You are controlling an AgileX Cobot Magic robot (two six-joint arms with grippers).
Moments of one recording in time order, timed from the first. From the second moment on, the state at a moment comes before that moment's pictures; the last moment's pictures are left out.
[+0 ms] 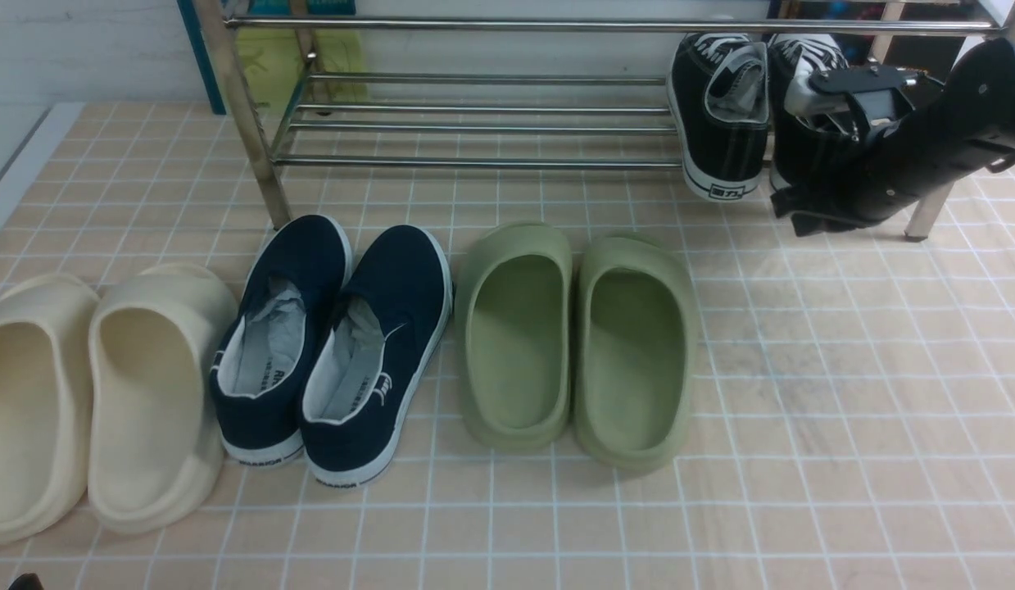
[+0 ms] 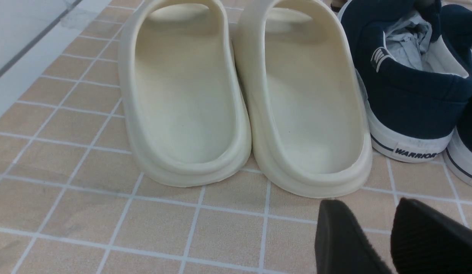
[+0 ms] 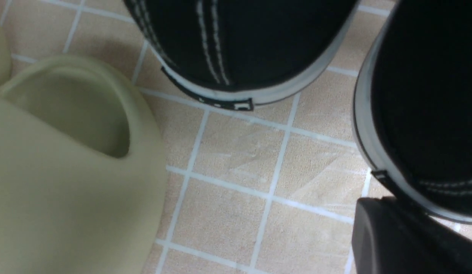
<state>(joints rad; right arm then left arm) 0.06 2.04 -1.59 0.33 0.59 -0.30 0.01 -0.01 0.02 0.15 0.38 -0.22</state>
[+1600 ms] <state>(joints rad) 0.06 0.90 -1.34 0.02 0.51 -0.22 0.01 -0.01 0.02 0.15 0.38 -0.22</state>
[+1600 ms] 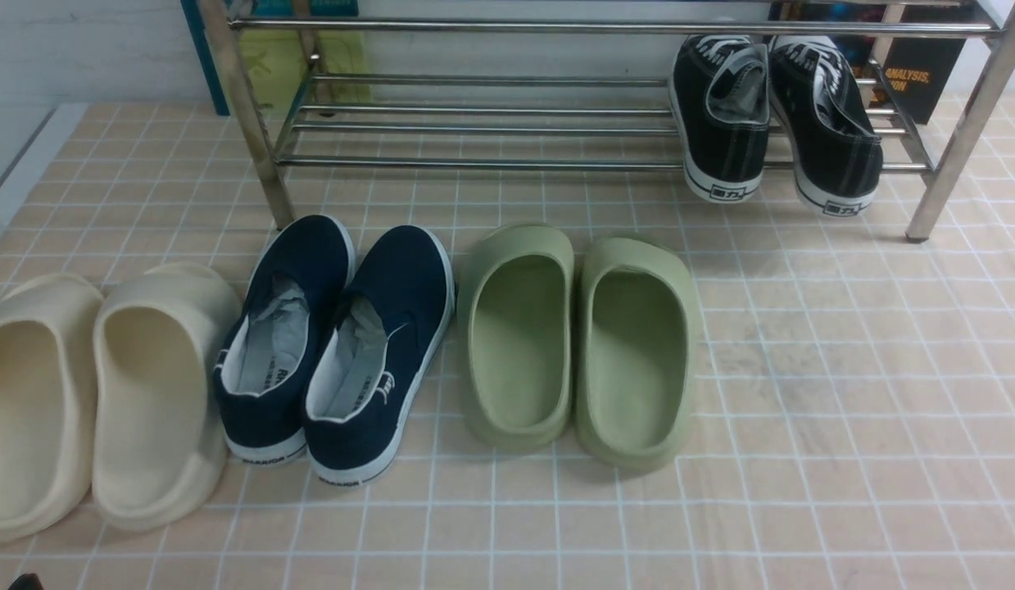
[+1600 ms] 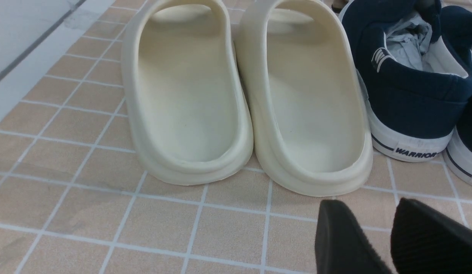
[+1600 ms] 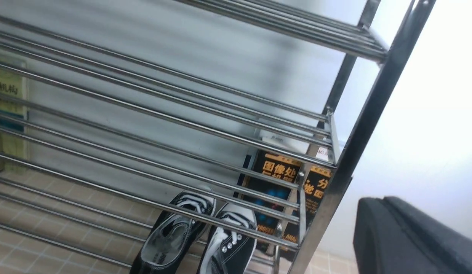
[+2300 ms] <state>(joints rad) 0.06 0.29 -0.36 0.06 -0.24 -0.12 0.01 -0.01 0.02 0.15 0.38 -0.22</state>
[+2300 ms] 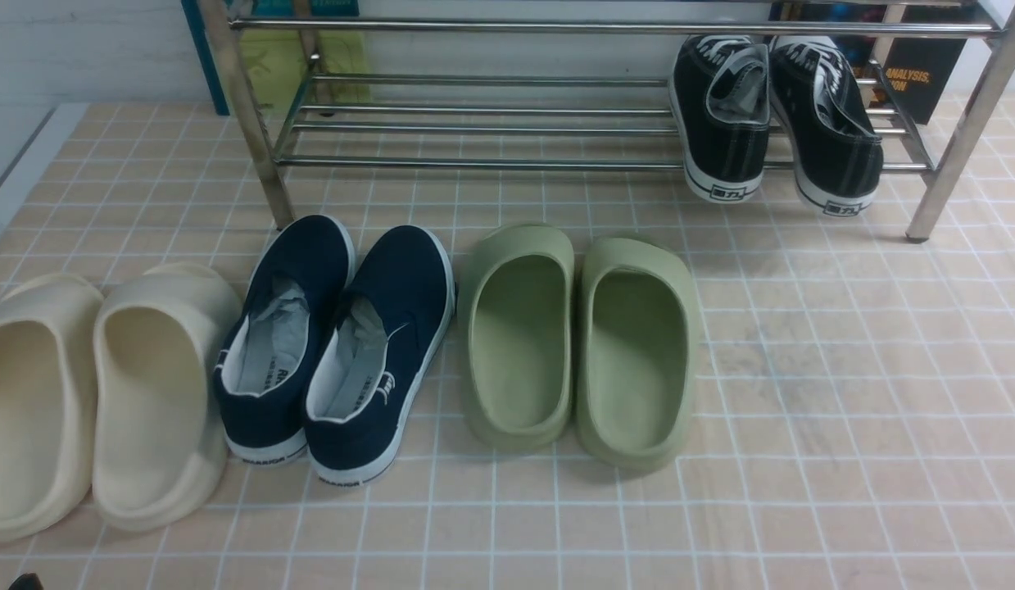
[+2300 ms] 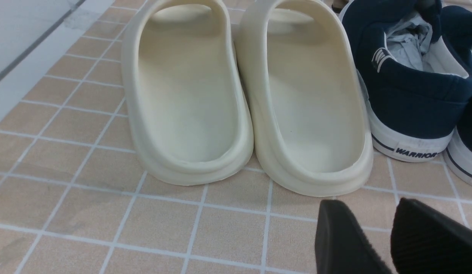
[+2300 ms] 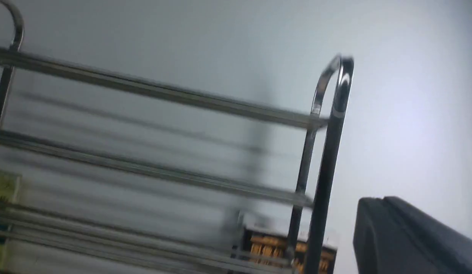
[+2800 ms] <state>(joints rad) 0.06 0.27 0.02 0.15 -0.14 -0.02 0.01 -0.01 0.02 0.15 0.38 -0.22</state>
